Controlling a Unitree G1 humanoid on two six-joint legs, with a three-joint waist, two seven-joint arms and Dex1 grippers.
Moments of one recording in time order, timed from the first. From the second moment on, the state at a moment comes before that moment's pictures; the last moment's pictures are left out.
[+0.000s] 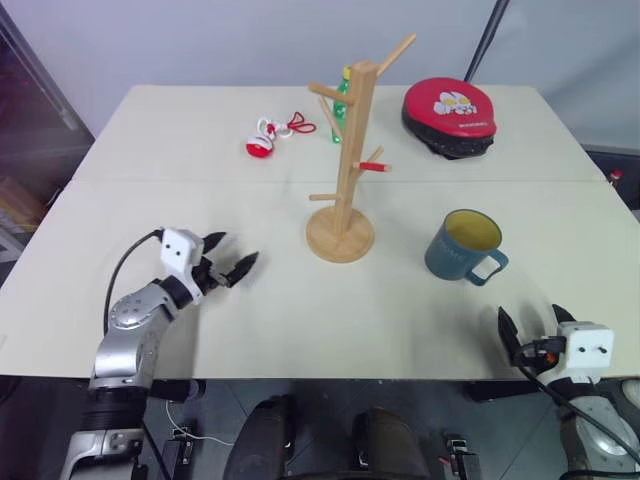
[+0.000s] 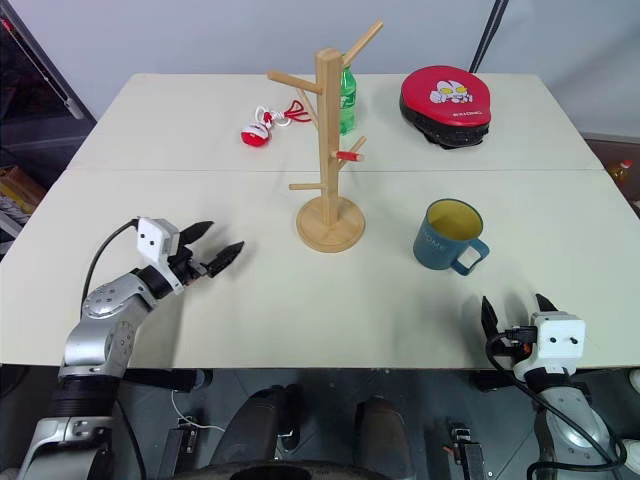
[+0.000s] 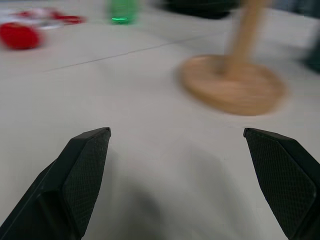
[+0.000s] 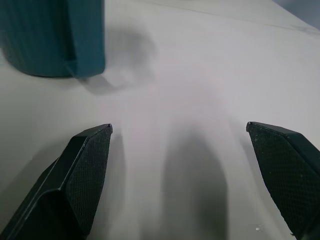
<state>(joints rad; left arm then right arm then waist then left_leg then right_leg) -0.17 0.47 0.07 -0.03 -0.40 0.21 -0.83 0.40 -0.32 -0.41 -0.16 0.26 -0.12 0.34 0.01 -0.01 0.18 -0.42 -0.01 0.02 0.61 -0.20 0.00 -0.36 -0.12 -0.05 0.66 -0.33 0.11</state>
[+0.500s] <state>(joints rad) -0.27 0.45 -0.20 -0.22 -0.43 0.27 -1.04 0.29 -0.17 -0.24 -0.36 0.12 0.04 0.13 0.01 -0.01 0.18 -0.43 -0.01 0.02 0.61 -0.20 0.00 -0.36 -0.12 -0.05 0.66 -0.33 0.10</state>
